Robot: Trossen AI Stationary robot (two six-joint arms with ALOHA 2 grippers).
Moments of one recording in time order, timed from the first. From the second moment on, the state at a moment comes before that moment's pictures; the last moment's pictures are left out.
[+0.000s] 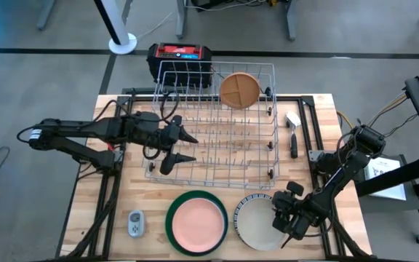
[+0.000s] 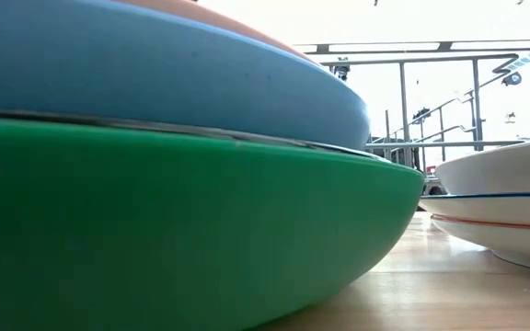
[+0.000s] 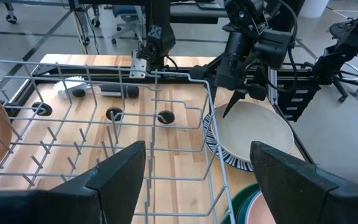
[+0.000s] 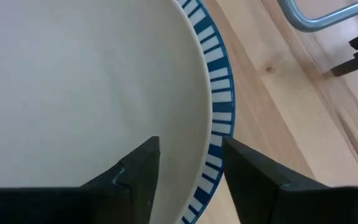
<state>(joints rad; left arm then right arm) -0.01 1.17 1.13 -0.34 0.10 -0.04 0.92 1.56 0.85 -0.75 0.42 1.35</state>
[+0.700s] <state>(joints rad) -0.01 1.17 1.13 -0.35 0.10 -0.04 0.92 1.55 0.85 -0.75 0.42 1.36</state>
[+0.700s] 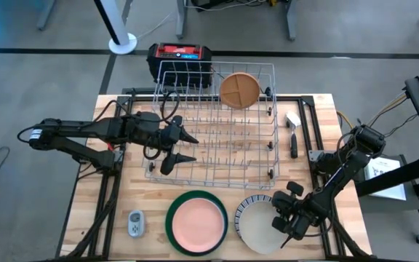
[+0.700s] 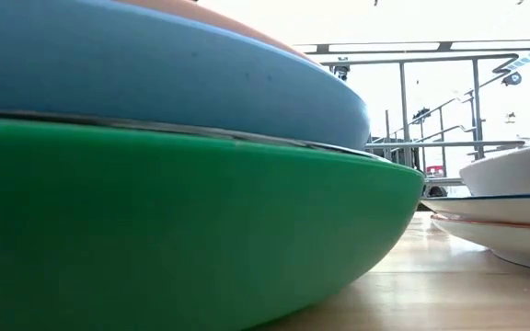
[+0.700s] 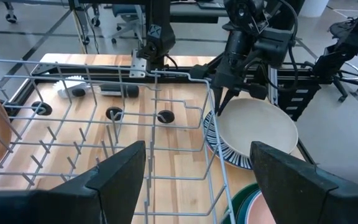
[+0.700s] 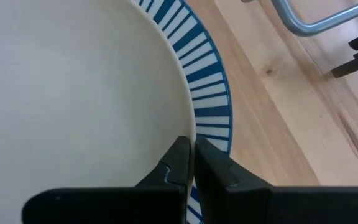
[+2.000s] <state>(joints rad) -0.01 1.13 1.20 -0.32 -0.05 0.18 0.86 1.14 1.13 -0.78 1.40 0.63</state>
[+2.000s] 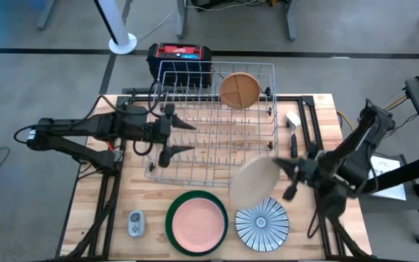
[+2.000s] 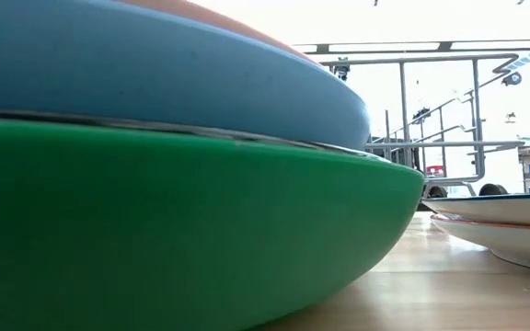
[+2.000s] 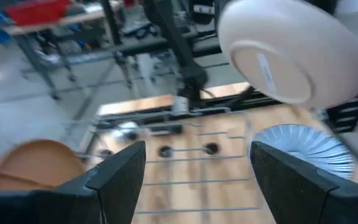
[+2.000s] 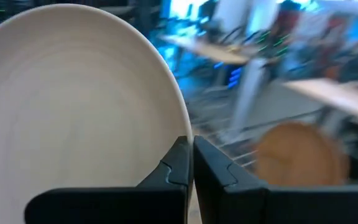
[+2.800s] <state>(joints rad) 0.25 1.18 1.20 -0.19 -0.39 0.47 0.09 1.00 1.19 -0.62 1.40 -0.06</state>
